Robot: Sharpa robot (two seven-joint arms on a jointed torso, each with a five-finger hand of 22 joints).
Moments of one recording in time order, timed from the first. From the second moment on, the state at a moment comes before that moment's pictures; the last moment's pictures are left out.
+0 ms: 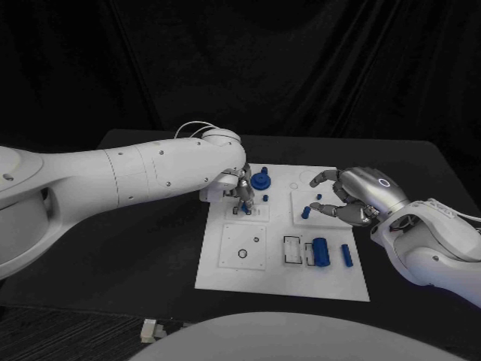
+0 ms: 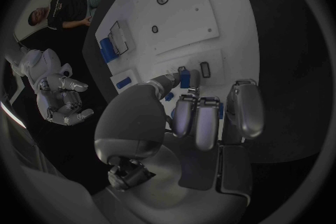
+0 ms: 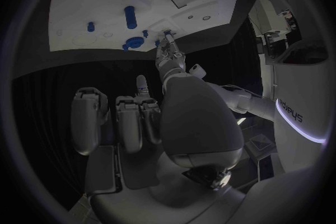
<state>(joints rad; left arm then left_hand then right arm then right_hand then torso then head) 1.31 -0.41 -0.21 1.20 -0.96 0.35 -0.70 1.13 -0.02 0.49 0.06 0.31 0.84 0.08 0.56 0.61 1.45 -0.02 1.42 1.31 1.47 -0.07 1.49 1.31 0.06 1.42 0.04 1.25 1.31 1.14 -1.02 -0.21 1.83 -1.70 -0.61 -0.25 1.40 -0.11 0.12 0.23 0.25 0.66 0.12 0.48 0.15 1.46 0.03 1.57 1.31 1.47 -0.03 1.57 1.31 0.03 1.47 0.08 1.42 1.31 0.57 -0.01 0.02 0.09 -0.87</state>
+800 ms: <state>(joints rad) 1.31 -0.41 -0.21 1.20 -0.97 0.34 -0.70 1.13 -0.02 0.48 0.07 0.29 0.86 0.07 0.55 0.61 1.44 -0.02 1.41 1.31 1.47 -0.07 1.49 1.31 0.06 1.42 0.04 1.24 1.31 1.14 -1.02 -0.21 1.82 -1.69 -0.60 -0.25 1.40 -0.11 0.11 0.24 0.25 0.66 0.12 0.48 0.15 1.46 0.03 1.57 1.31 1.47 -0.03 1.56 1.31 0.03 1.47 0.08 1.42 1.31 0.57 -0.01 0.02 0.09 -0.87</state>
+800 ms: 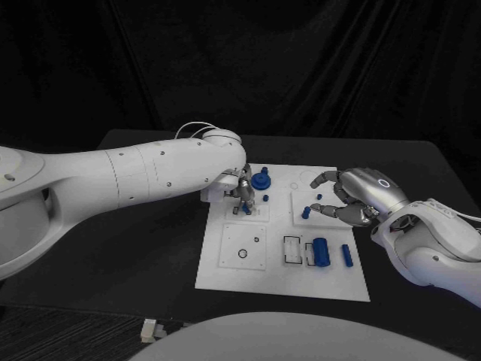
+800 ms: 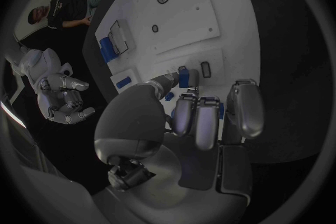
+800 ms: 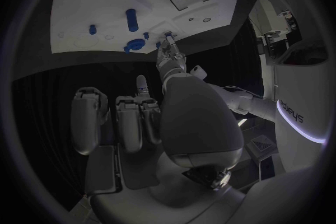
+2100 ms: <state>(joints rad) 1.31 -0.40 -0.21 1.19 -0.97 0.34 -0.70 1.07 -0.02 0.36 0.15 0.12 0.92 0.05 0.48 0.59 1.43 -0.02 1.41 1.31 1.47 -0.07 1.48 1.31 0.06 1.42 0.04 1.23 1.31 1.14 -1.02 -0.21 1.82 -1.69 -0.58 -0.26 1.41 -0.11 0.11 0.24 0.25 0.66 0.12 0.48 0.15 1.46 0.03 1.57 1.31 1.47 -0.03 1.56 1.31 0.03 1.47 0.08 1.41 1.31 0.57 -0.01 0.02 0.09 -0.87</state>
